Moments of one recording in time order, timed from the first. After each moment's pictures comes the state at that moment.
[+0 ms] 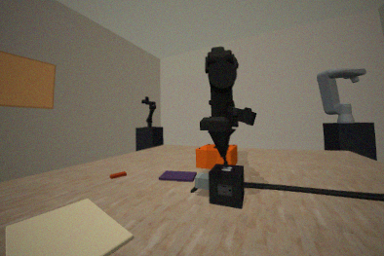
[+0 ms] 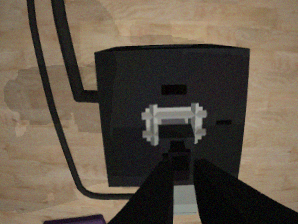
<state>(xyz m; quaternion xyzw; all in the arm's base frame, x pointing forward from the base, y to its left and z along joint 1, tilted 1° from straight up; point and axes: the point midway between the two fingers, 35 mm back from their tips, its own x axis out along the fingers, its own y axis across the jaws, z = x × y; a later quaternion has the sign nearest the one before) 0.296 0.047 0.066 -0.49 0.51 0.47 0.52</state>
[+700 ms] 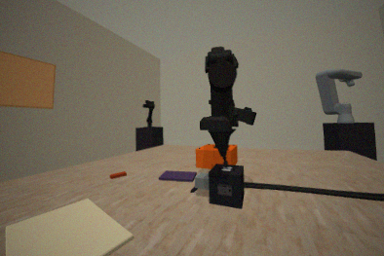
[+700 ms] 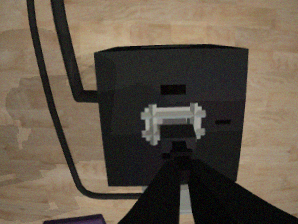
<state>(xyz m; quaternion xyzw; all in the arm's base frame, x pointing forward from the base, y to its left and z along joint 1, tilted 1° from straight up) 0.297 0.047 0.067 -0.49 0.51 0.47 0.52</state>
